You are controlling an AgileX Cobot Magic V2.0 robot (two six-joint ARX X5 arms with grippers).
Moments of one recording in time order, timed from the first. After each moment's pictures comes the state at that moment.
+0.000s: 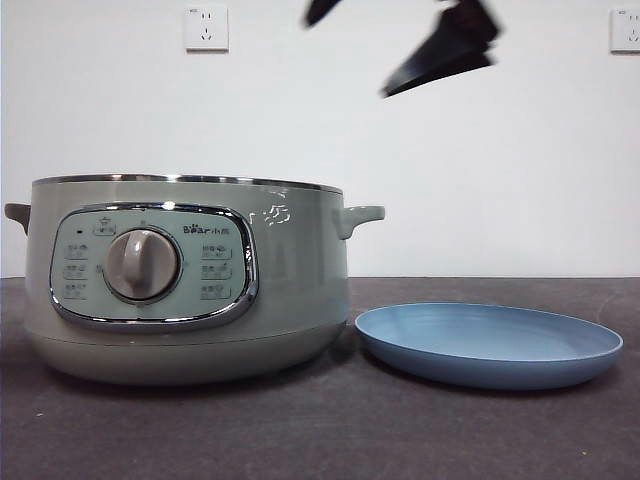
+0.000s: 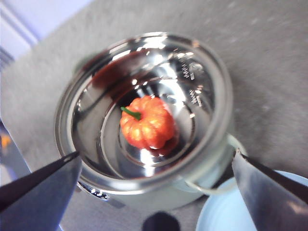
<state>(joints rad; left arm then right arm) -0.43 0.76 1.15 -0.63 -0.32 0.07 0.61 1.42 1.30 -0.56 -0.32 0.00</state>
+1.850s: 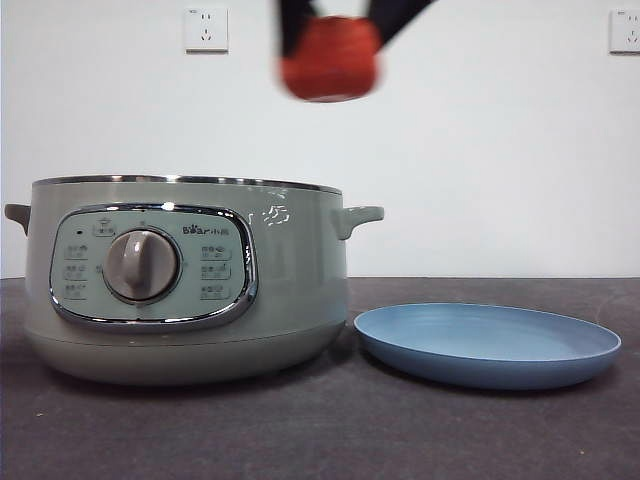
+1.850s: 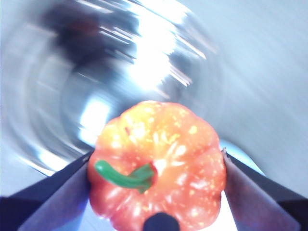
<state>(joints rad) -0.43 0.69 1.15 -0.70 -0.43 0.07 0.76 1.69 1.82 -1.12 0.13 -0.07</state>
